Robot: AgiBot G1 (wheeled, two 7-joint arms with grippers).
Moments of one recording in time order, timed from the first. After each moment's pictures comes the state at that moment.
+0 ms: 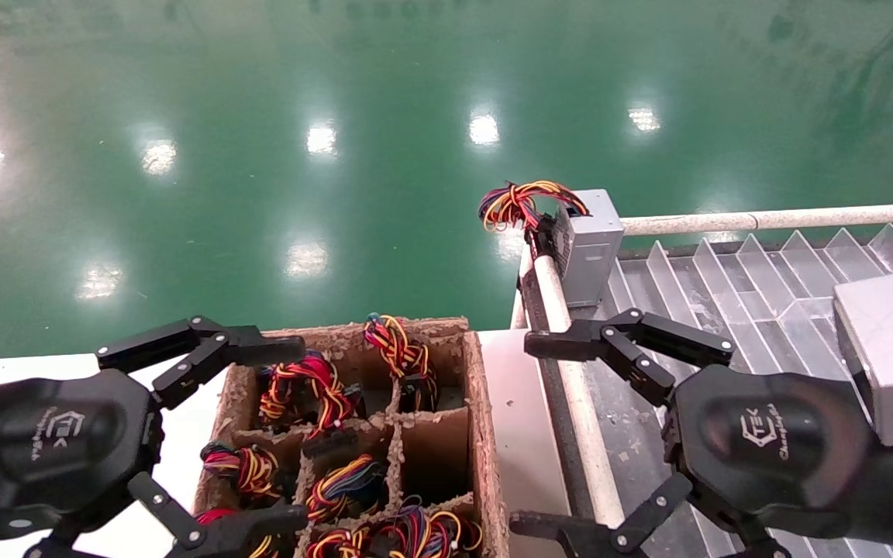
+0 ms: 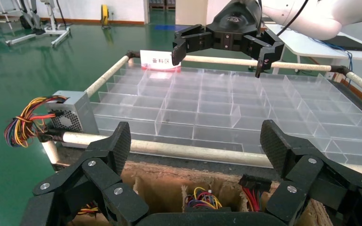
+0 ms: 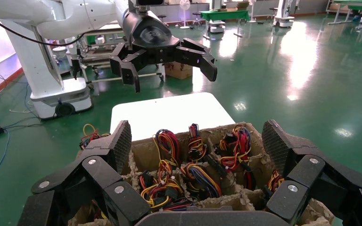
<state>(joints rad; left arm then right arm) -1.11 0.56 0.42 -1.26 0.63 1.44 -0.11 1.08 -0.61 -0.28 1.28 -0.73 -1.49 0.18</state>
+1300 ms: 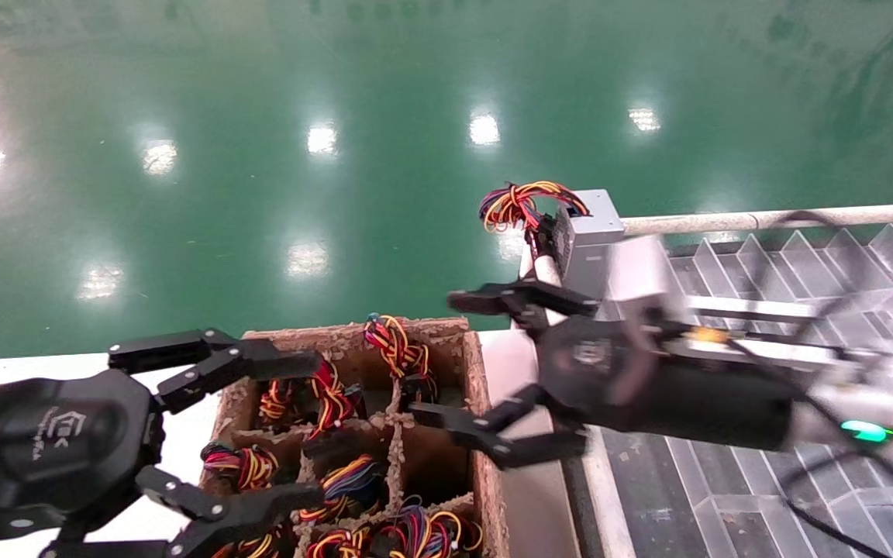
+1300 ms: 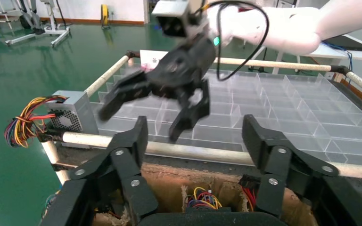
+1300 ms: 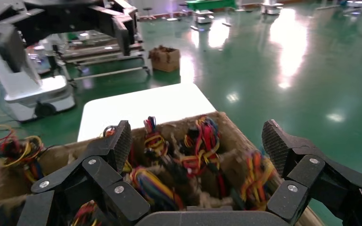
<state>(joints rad) -1.11 0.56 0.42 -1.26 0.63 1.44 -0.11 1.27 -0.93 -0.43 0.94 -0.95 -1.43 0.09</state>
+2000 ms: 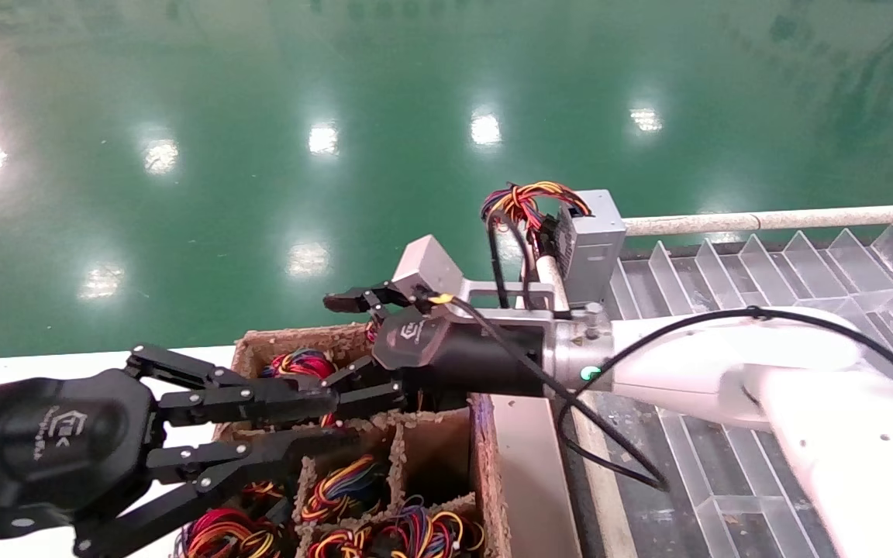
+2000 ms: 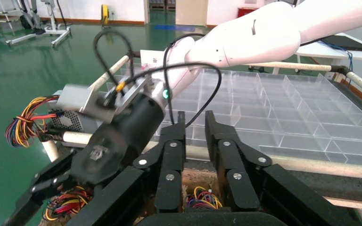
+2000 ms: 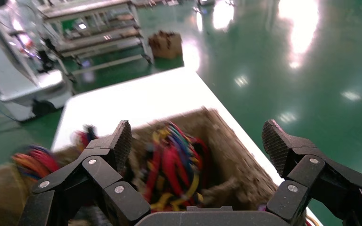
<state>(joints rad) -1.11 0.56 0.42 -1.26 0.63 1.44 -0.11 1.50 -1.32 -0.55 0.29 -1.09 -1.40 -0.21</state>
